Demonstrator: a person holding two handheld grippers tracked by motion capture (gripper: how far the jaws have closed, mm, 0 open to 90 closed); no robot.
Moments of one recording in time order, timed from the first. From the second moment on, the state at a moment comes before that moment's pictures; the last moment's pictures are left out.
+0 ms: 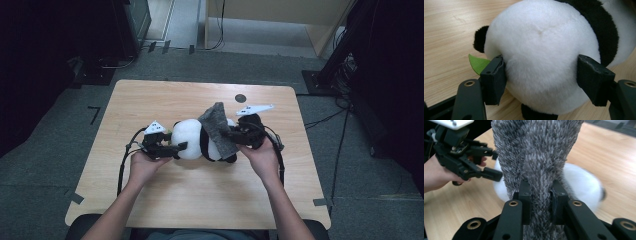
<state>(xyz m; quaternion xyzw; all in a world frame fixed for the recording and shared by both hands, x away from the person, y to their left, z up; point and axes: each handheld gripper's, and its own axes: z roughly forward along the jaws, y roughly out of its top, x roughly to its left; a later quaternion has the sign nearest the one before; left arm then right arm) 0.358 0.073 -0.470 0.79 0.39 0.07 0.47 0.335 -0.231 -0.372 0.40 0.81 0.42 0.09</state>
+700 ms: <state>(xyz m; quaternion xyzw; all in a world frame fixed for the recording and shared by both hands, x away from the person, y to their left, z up) 0.359 0.076 -0.471 0.79 0.39 0.07 0.46 0.349 -0.141 -0.418 0.36 0.84 0.41 0.04</state>
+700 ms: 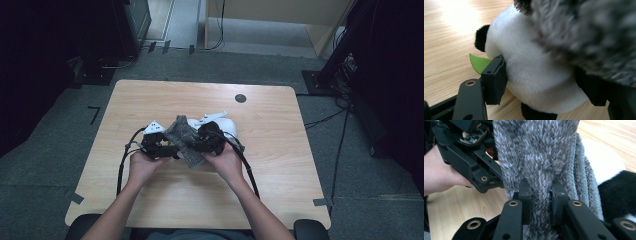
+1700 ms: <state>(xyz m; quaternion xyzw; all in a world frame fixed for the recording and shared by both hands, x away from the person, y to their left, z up) 0.358 0.076 -0.471 0.80 0.39 0.08 0.46 0.320 -0.145 -0.443 0.32 0.87 0.37 0.06</state>
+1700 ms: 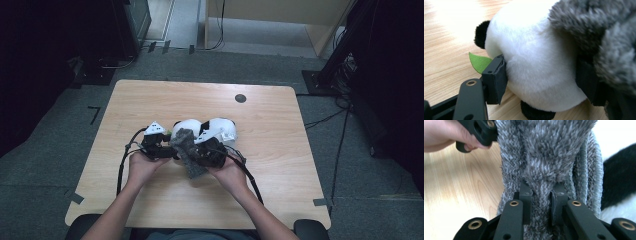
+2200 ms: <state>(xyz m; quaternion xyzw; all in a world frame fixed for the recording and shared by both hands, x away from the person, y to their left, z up) 0.358 0.076 -0.470 0.80 0.39 0.07 0.46 0.317 -0.150 -0.461 0.32 0.88 0.34 0.05</state>
